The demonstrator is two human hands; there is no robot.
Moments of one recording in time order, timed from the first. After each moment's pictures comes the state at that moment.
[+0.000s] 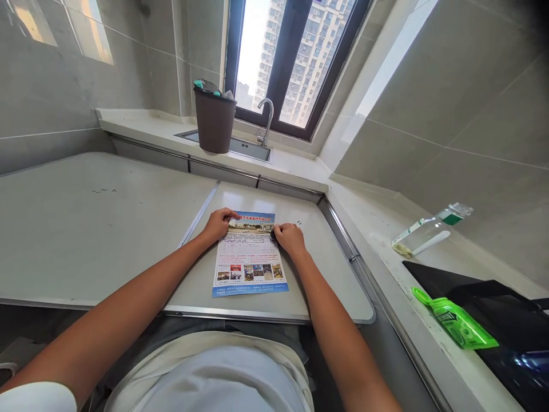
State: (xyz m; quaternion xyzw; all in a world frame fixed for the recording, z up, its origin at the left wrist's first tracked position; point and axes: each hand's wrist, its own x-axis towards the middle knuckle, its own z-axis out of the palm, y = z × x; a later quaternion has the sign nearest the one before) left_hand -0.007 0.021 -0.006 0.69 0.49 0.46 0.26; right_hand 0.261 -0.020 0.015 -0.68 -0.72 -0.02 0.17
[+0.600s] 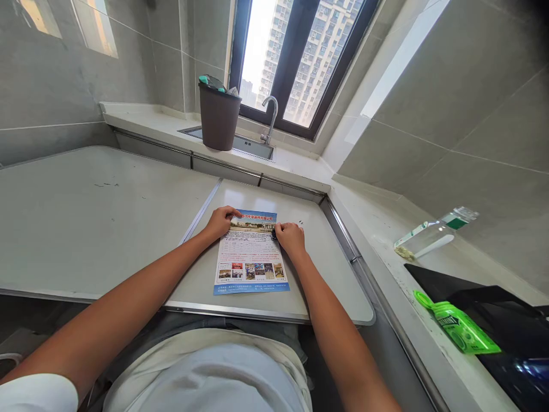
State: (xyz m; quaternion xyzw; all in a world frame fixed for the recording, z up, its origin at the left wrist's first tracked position) left_hand -0.007 0.018 -0.004 0.69 0.49 0.46 0.27; right_hand 0.254 -0.021 0.013 -0.70 -0.69 -0.03 0.17
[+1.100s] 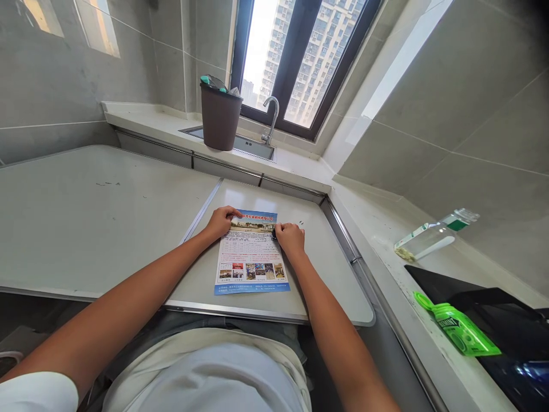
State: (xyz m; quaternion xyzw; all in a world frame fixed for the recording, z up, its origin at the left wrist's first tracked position) left_hand -0.008 0.021 -0.009 0.69 0.49 0.47 0.26; right_hand 0.248 -0.025 0.017 -0.72 -0.67 -0.03 0.16
